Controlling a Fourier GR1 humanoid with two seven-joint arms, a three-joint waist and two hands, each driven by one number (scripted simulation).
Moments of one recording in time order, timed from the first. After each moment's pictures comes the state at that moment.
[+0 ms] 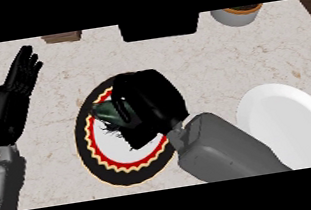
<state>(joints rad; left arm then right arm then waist) -0.30 0.31 0.06 -1.57 0.08 -0.05 0.09 -0.73 -0.01 0.59 -1.46 0.58 -0.01 0.50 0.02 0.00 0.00</state>
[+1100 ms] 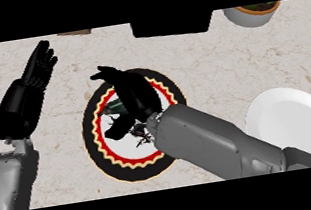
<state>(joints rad) -0.34 0.26 0.02 -1.56 0.04 -0.06 0.10 -0.97 0.00 0.87 -0.93 0.01 -0.52 0.28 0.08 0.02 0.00</state>
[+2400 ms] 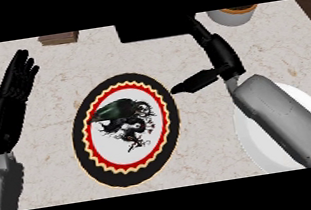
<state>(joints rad) -0.26 0.28 0.09 -1.65 0.05 -0.07 0.14 -0.72 -0.27 0.43 -1.00 -0.32 -0.23 -0.18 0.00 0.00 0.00</state>
